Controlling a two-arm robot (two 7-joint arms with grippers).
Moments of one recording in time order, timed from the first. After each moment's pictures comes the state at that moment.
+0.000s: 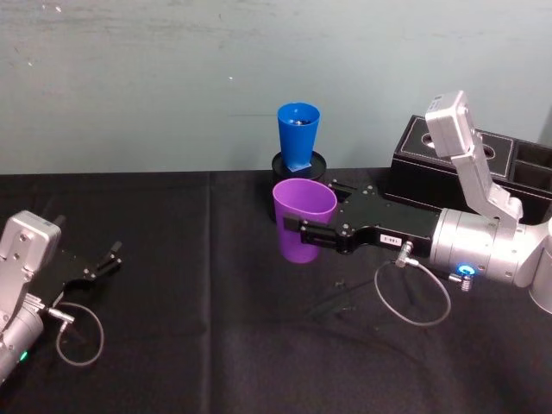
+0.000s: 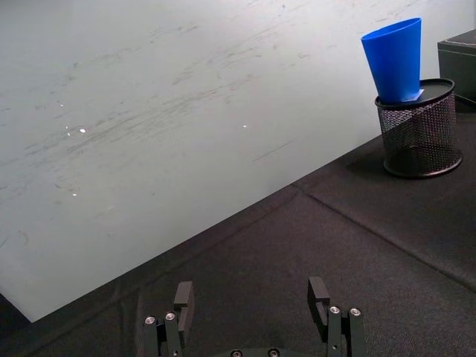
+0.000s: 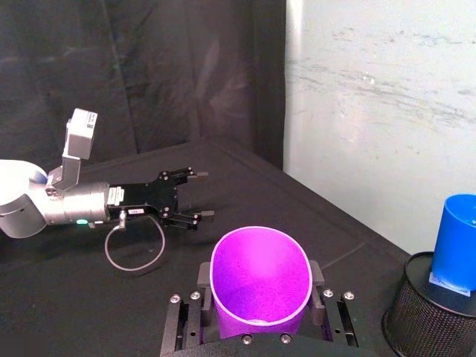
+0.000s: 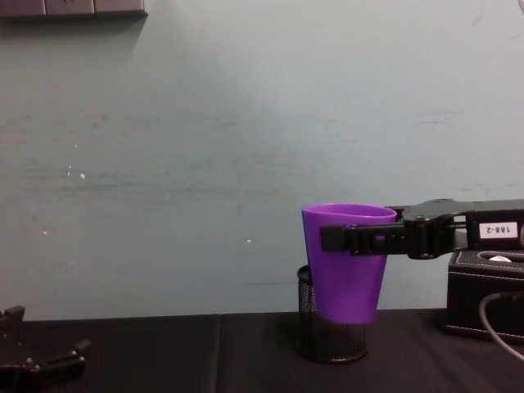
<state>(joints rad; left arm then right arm) -0.20 0.60 0.45 -1.41 -0.25 -0.12 0.03 0.48 0.61 -0.53 -1.55 0.62 0.18 0.65</state>
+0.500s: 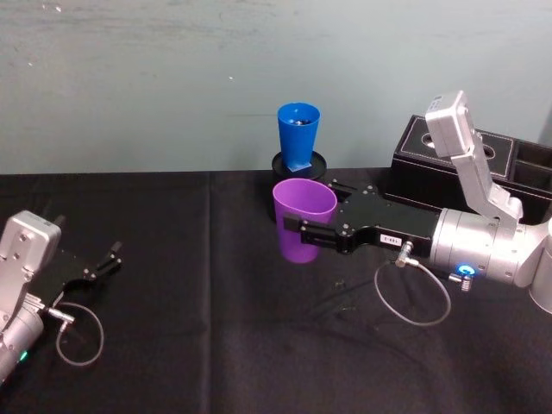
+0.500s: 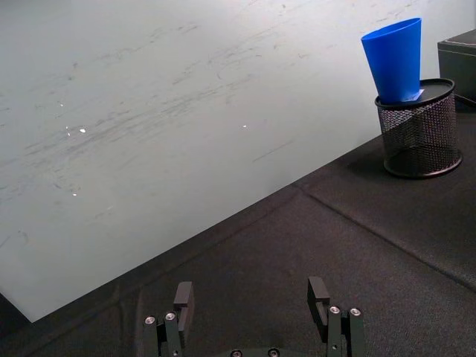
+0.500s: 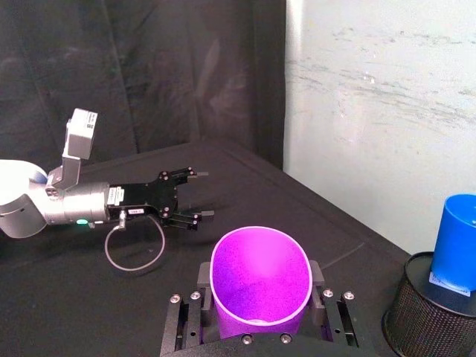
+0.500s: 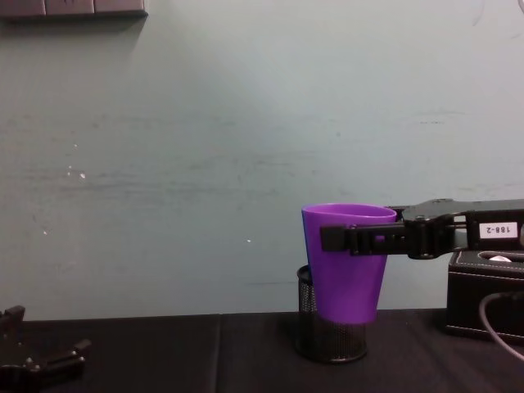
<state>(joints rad) -0.20 0.60 0.45 -1.41 -0.25 -0.12 0.03 0.47 0.61 -0.53 -1.55 0.62 0.18 0.65</state>
